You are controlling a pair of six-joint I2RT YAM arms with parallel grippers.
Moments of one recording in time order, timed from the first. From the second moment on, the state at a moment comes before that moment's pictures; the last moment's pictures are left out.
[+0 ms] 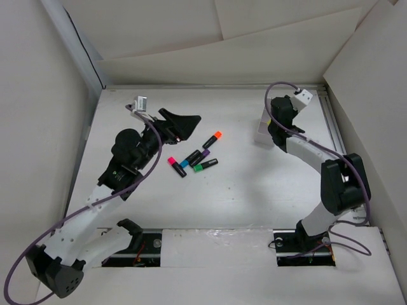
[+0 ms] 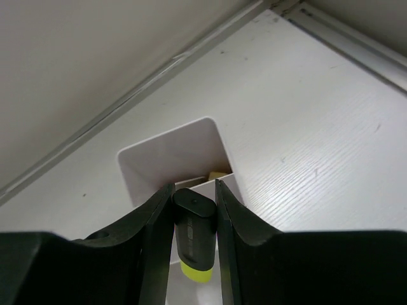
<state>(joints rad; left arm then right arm) -0.58 0.89 0.88 0.12 0.07 -0.85 0.29 1.60 1.05 0.25 0.75 0.55</state>
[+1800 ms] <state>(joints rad) -0.53 0.82 0.68 0.02 -0.04 -0.85 0.58 1.54 1.09 0.19 0.39 0.51</state>
